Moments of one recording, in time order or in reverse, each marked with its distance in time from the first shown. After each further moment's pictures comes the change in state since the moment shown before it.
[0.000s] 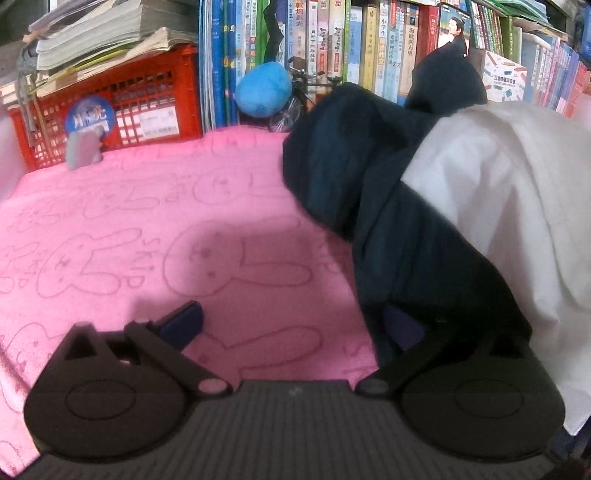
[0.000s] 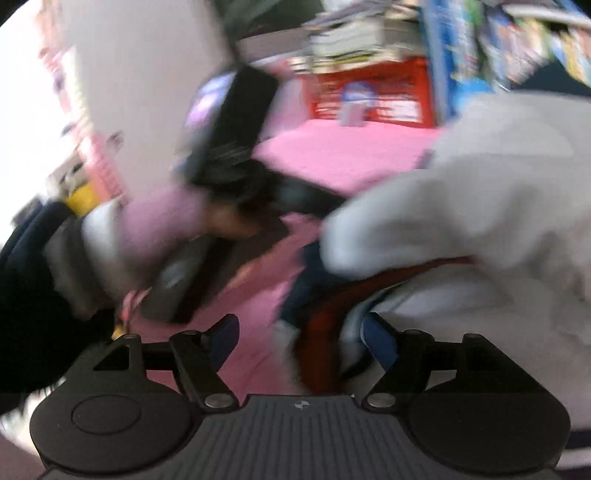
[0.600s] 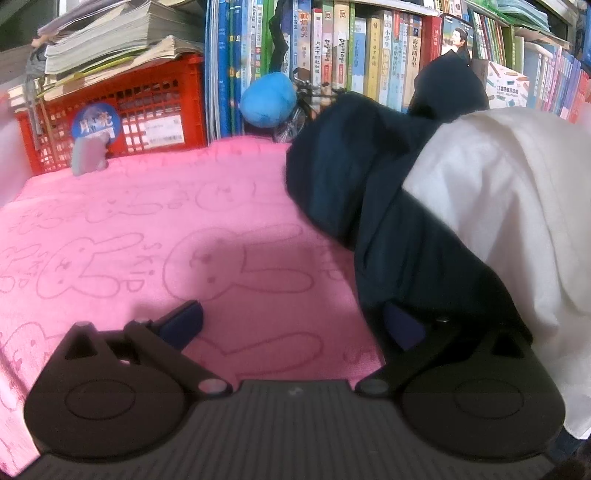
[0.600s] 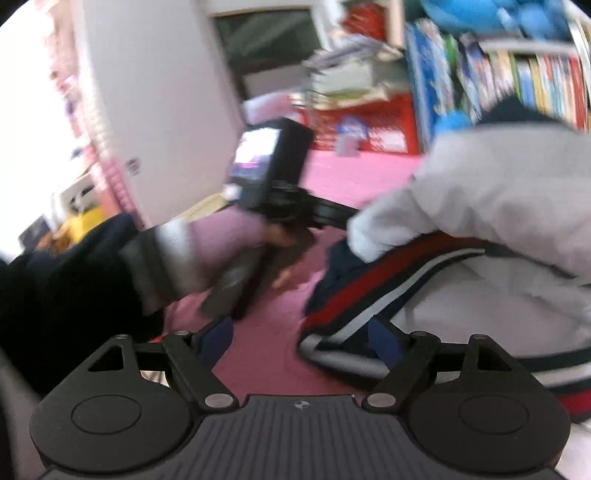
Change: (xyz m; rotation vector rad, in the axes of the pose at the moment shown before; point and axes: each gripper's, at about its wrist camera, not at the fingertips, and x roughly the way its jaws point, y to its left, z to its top) left arm 0.002 0.002 -0.006 -0.015 -0.048 0.014; right arm -0.040 0.016 -0.003 0.098 -0.113 -0.072
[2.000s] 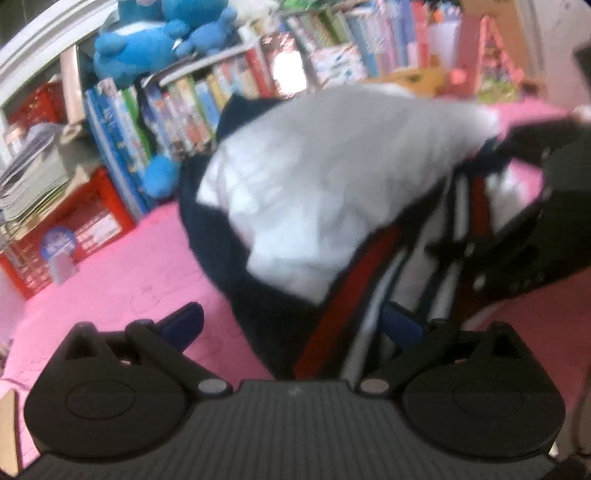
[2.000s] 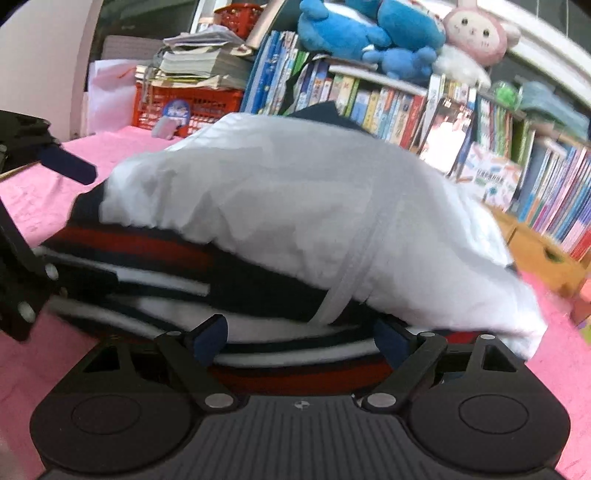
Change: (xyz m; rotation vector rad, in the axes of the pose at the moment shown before) left arm -0.103 -0.108 -0.065 0.435 -0.079 -0.033; right arm -0.015 -0.014 -0.036 -0.167 -0.056 -0.721
